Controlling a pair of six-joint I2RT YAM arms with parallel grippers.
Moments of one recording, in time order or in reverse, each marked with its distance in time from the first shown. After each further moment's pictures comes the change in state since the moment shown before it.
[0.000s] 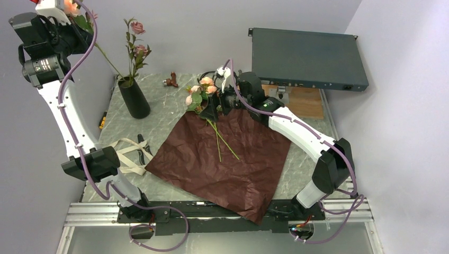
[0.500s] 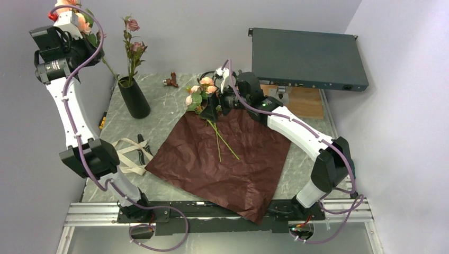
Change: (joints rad) left arm 0.000 0.022 -0.193 0.005 -0.024 0.024; right arm 0.000 0.013 0.006 -0.010 0.000 0.000
